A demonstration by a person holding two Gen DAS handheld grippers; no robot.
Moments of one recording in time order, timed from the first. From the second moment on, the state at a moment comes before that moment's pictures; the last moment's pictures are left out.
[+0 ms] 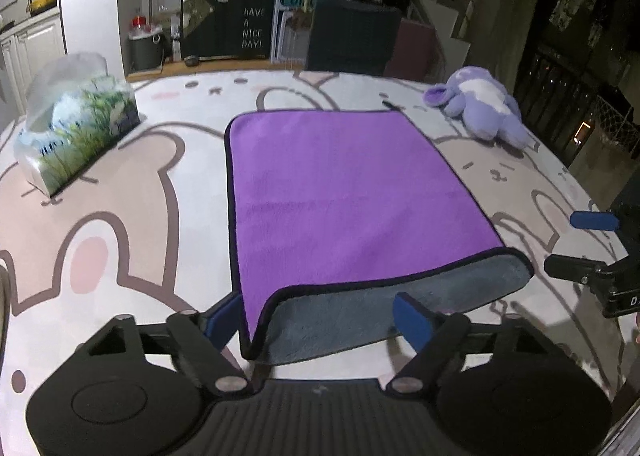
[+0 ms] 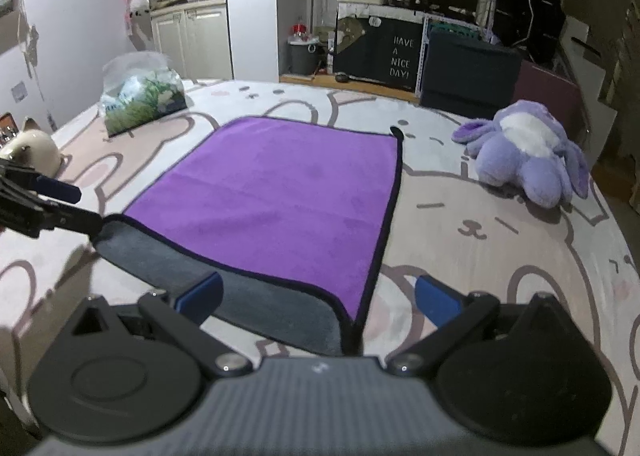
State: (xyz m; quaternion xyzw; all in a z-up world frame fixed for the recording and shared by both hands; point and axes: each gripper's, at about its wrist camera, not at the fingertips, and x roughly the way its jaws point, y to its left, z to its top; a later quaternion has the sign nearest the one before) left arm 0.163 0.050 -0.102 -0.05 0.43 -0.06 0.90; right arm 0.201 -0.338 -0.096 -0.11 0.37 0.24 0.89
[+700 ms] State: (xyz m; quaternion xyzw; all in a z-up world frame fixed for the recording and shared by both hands) left arm 0.194 0.057 -0.128 -0.02 0.47 -0.10 0.88; right arm 0.262 -0.341 -0.139 -0.07 0.46 0.31 0.83
